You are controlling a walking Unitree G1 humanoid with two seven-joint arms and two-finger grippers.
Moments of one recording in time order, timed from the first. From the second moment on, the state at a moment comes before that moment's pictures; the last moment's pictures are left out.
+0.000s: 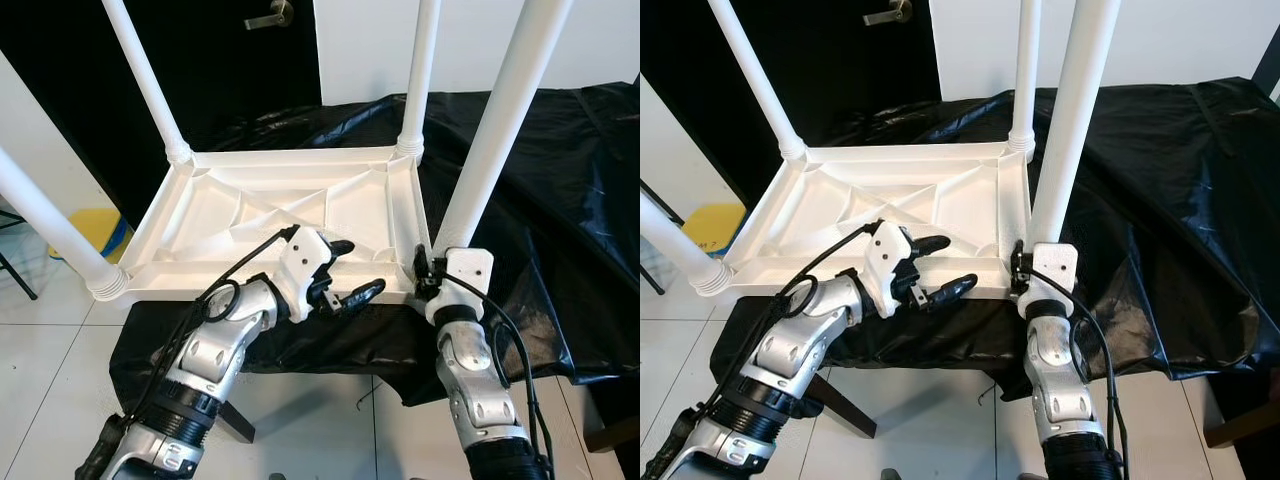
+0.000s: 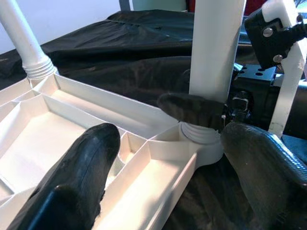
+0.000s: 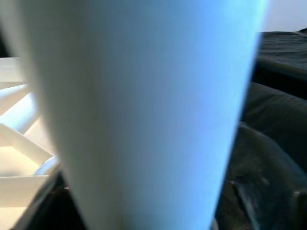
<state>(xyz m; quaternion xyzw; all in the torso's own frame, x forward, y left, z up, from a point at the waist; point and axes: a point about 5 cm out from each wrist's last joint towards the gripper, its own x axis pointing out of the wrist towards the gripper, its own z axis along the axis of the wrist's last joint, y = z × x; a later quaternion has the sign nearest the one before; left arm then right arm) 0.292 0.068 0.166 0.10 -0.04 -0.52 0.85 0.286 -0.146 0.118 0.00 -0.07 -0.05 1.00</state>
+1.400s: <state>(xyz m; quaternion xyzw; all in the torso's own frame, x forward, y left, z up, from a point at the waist) 0.286 0.065 0.161 0.09 -0.04 -0.53 0.84 0.316 -0.172 0.124 -0.06 -0.03 0.28 0.96</state>
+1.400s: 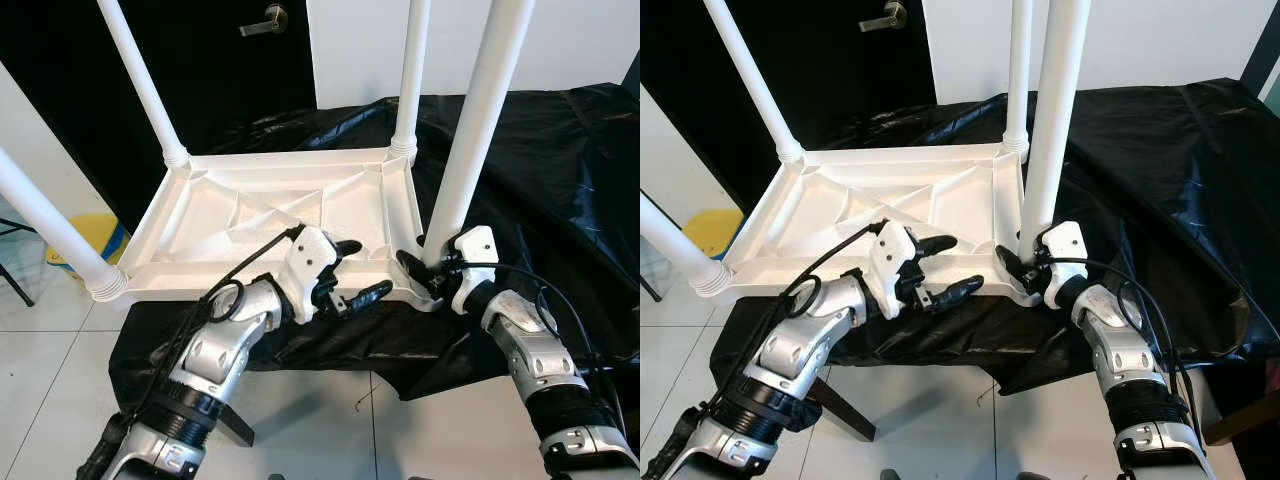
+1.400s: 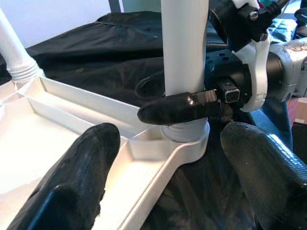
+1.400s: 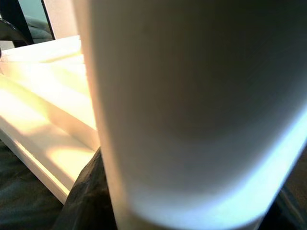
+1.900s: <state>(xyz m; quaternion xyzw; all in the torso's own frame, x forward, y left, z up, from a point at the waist) 0.286 0.069 0.158 0.10 -0.03 -0.53 0.84 0.310 -0.162 0.116 -0.03 -0.05 0.11 0.99</state>
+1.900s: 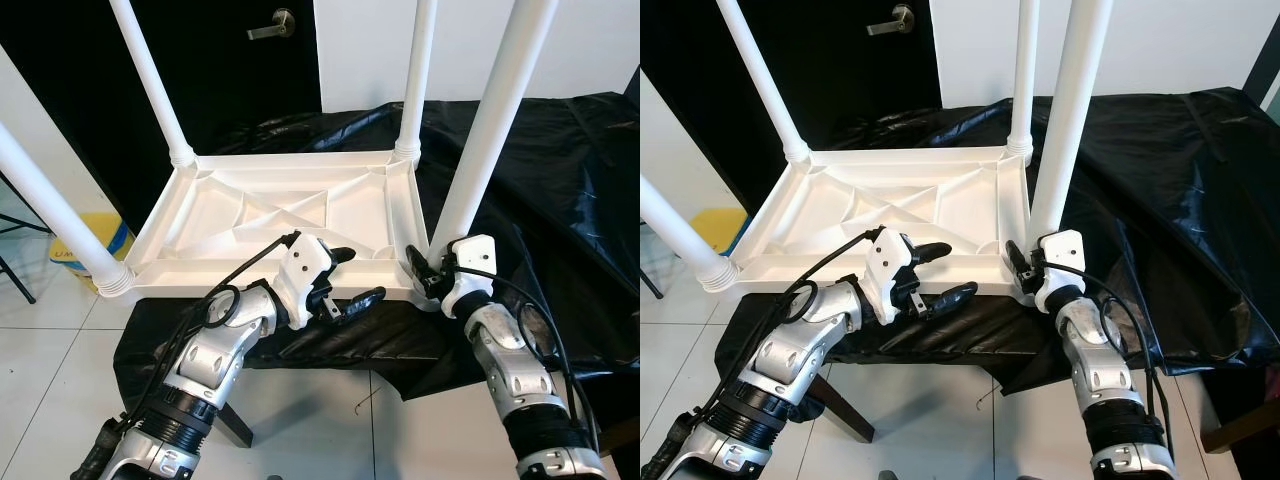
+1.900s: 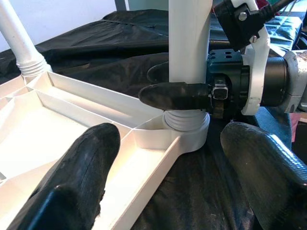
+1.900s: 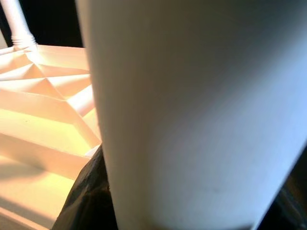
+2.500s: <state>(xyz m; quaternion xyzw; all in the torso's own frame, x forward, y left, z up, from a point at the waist) 0.286 0.069 0.158 0.10 -0.03 -0.53 0.84 0.299 -0.133 0.116 0.01 -0.05 -0.08 1.00</state>
